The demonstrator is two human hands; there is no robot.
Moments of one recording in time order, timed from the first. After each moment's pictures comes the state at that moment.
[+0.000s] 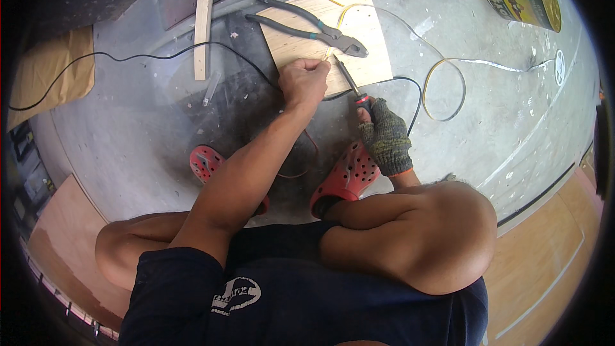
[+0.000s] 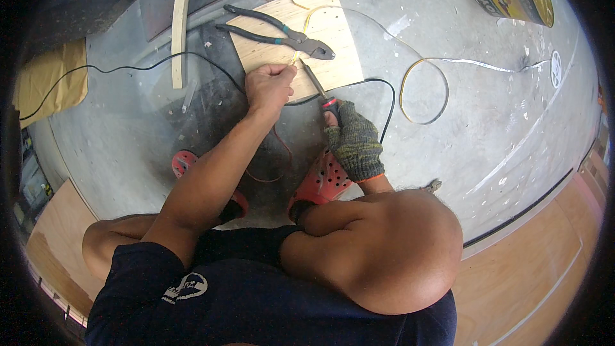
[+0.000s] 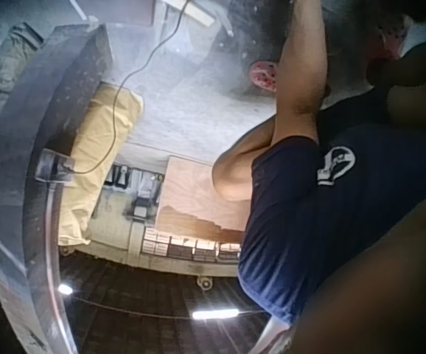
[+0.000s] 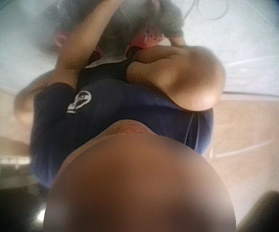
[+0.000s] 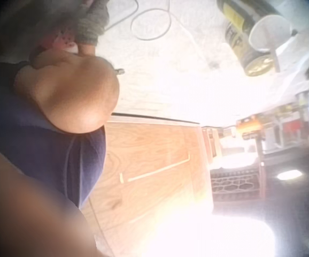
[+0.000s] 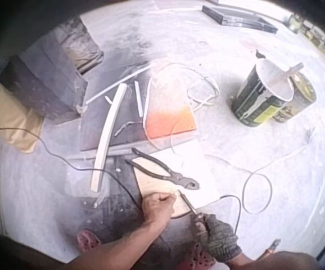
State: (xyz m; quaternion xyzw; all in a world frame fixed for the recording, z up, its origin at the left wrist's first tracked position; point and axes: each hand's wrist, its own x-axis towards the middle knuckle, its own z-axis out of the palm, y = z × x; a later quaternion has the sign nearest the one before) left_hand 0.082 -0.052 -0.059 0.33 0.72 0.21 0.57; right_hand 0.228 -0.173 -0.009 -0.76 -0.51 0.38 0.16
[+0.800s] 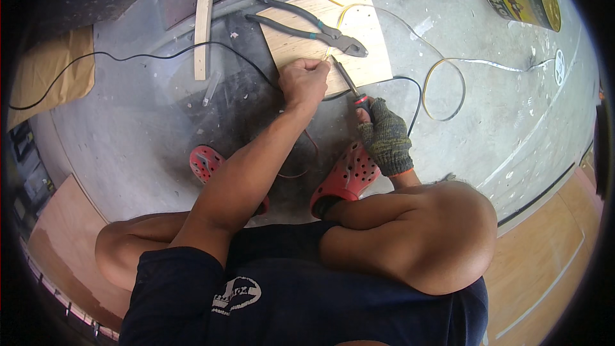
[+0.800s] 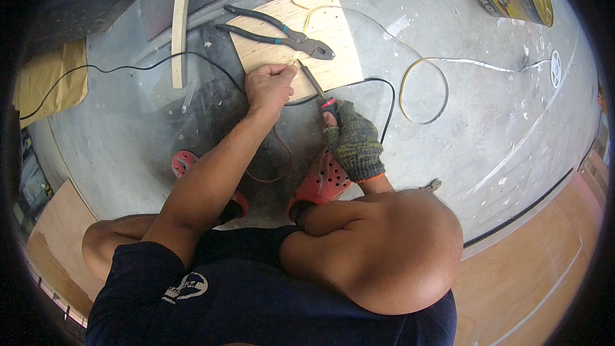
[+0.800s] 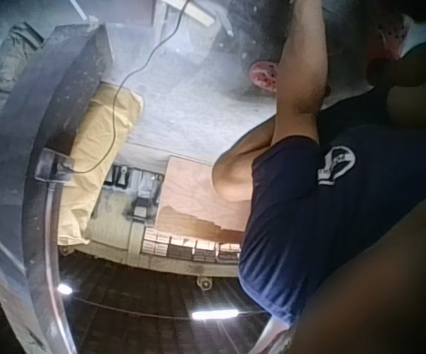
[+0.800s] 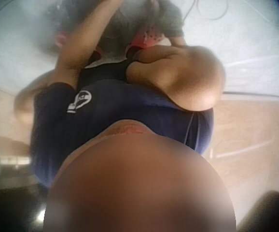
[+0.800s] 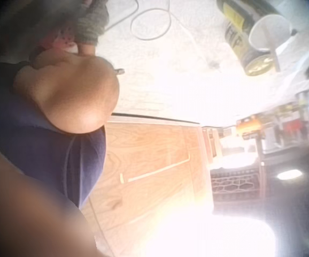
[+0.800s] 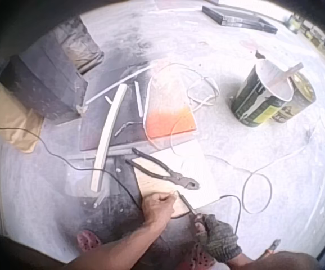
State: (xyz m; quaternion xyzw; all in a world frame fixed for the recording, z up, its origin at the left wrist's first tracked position) left_hand 0.083 -0.053 -0.060 0.32 0.72 0.22 0.57; right_hand 0.229 -0.170 -0.003 -0.76 -0.51 0.38 0.14
